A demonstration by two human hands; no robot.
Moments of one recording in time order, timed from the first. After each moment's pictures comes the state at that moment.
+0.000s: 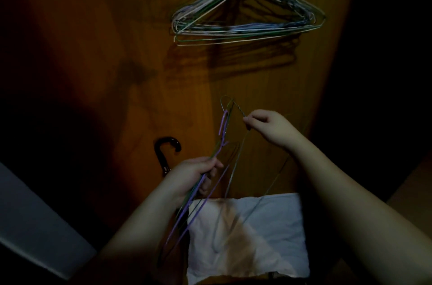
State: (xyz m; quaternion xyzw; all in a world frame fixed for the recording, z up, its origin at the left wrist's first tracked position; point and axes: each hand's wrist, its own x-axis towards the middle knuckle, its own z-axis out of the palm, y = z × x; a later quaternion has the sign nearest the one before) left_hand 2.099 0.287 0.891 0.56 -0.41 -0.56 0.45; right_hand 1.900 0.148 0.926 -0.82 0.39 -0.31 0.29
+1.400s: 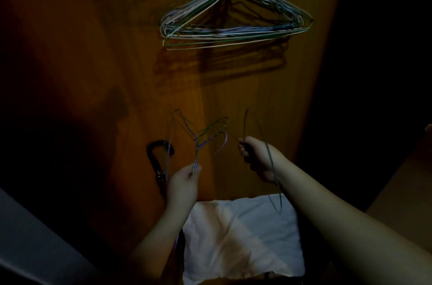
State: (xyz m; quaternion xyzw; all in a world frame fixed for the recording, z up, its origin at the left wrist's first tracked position) left_hand 2.094 0.273 0.831 0.68 -0.47 -0.26 0.50; right_hand 1.911 0.182 0.884 -0.51 0.46 -0.31 0.66
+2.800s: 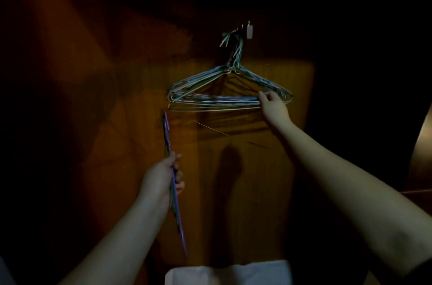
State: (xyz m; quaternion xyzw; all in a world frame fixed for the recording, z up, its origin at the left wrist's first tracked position) left_hand 2.093 0.254 0.995 0.46 -0.23 -0.48 0.71; right_hand 1.882 0.068 1.082 -0.66 0.50 -0.52 0.23
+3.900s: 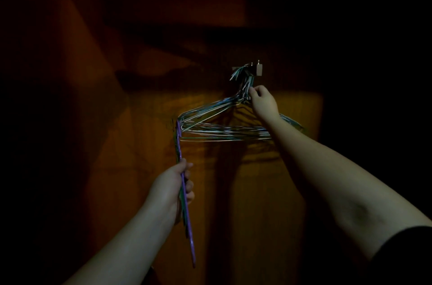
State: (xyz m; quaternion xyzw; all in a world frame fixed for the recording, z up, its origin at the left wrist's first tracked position) left_hand 2.090 0.248 1.050 0.45 -0.24 -0.50 0.70; right_hand 1.934 0.004 1.157 -0.68 0.42 -0.57 0.19
